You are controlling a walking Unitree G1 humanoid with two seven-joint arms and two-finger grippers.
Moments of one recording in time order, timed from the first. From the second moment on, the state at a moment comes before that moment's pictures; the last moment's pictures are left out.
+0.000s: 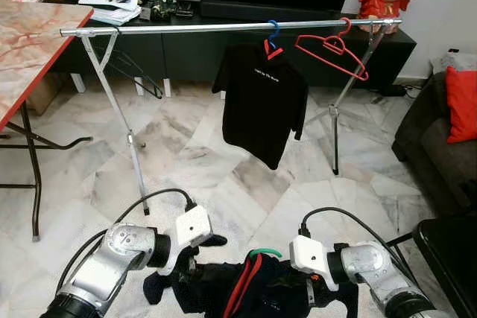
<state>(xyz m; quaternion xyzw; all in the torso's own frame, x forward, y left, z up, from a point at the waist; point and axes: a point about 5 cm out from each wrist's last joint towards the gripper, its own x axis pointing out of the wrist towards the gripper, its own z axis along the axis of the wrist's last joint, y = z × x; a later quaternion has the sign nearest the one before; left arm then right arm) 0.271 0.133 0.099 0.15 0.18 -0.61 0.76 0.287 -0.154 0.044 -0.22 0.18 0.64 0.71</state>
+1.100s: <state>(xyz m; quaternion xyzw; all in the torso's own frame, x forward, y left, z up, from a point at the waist) 0.266 0.109 0.090 0.16 0.18 -0.65 0.72 0.289 -0.138 0.051 -0.20 0.15 0.66 0.71</state>
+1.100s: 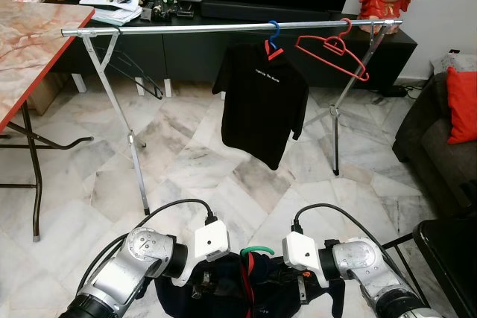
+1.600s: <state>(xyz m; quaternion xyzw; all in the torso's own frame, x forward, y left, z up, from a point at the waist) 0.268 0.112 0.090 0.15 0.18 -0.65 0.73 0.289 -0.134 0.051 -0.19 0.15 0.66 0.71</state>
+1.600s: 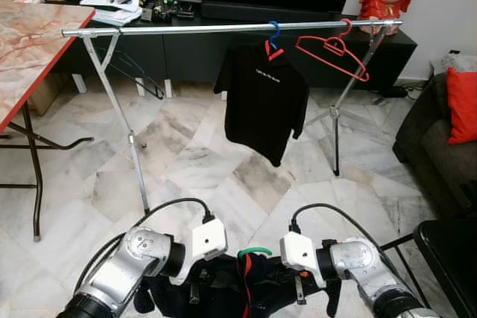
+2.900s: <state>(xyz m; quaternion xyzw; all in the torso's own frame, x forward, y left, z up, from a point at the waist) 0.267 0.111 0.086 0.14 0.19 -0.64 0.73 0.295 -0.134 0.054 -0.20 0.16 0.66 0.71</state>
